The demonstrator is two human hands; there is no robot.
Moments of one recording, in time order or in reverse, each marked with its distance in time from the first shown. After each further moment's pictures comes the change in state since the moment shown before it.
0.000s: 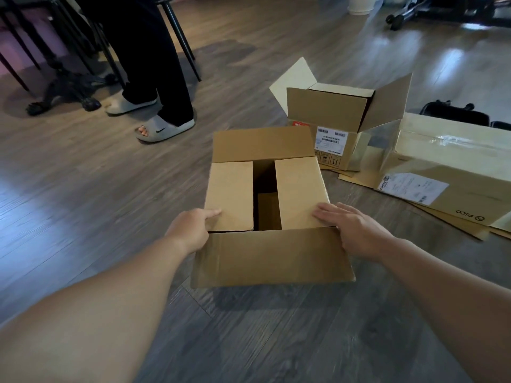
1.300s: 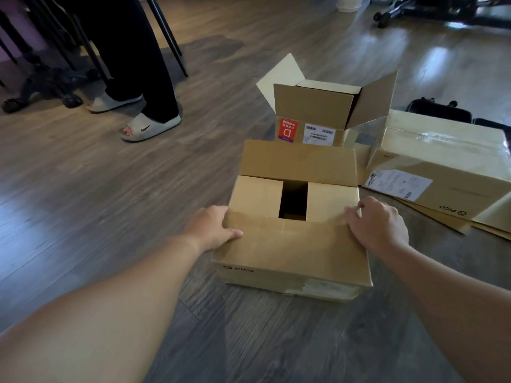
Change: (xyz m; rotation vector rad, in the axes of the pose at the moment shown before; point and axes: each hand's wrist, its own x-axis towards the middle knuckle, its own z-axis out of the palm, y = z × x) left_hand 0.004 0.058 0.018 -0.075 -0.083 0.117; right_hand -0.022 0.023 -0.004 0.192 0.521 0.557
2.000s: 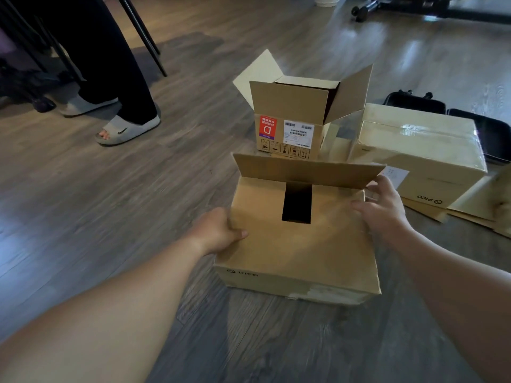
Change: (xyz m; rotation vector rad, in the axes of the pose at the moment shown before) left_hand 0.010 0.040 0.029 -0.094 -0.084 -0.021; right_hand 0.011 0.031 -0.032 0.860 -0.046 0.157
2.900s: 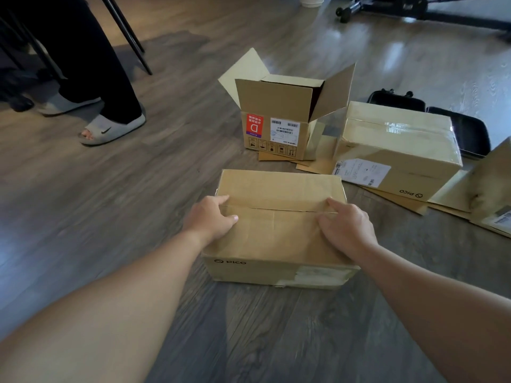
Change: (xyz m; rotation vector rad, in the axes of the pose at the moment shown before) left_hand 0.005 0.016 0.008 -0.049 0.237 0.025; right_hand -0.045 0.006 0.023 -0.621 -0.049 0.057
